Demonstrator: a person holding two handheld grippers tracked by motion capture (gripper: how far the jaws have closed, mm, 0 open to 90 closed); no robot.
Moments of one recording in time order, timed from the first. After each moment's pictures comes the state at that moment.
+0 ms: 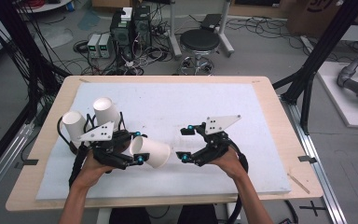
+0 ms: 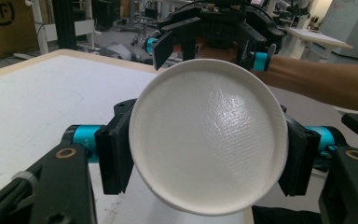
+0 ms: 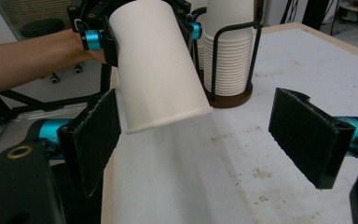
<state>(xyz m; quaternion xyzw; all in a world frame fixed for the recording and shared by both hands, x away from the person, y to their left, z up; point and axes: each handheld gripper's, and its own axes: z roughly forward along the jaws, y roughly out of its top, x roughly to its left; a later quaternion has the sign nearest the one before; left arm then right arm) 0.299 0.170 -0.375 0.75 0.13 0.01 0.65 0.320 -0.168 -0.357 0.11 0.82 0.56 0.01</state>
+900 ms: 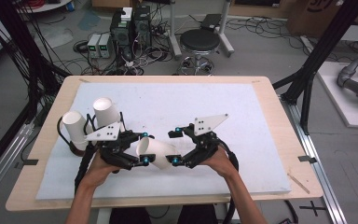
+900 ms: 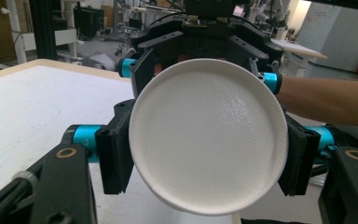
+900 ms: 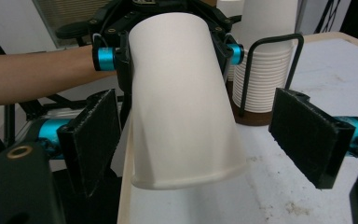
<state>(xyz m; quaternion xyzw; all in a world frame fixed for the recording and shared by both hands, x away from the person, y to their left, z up) 0.304 0.154 -0.379 0.74 0.10 -0.02 0.67 0.323 -0.141 -0.359 0.06 0.82 0.57 -0.03</state>
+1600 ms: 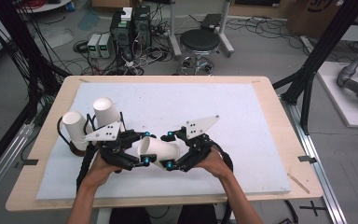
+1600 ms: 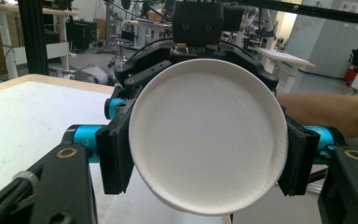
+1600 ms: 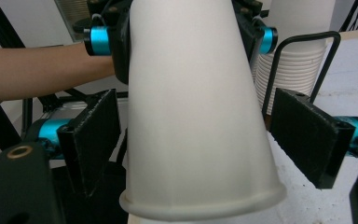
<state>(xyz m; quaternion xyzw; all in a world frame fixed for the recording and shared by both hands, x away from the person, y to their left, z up) 0.301 0.152 -0.372 0.72 0.09 -0.02 0.69 0.321 -0.123 -0.364 0.04 0.82 0.57 -0.05</state>
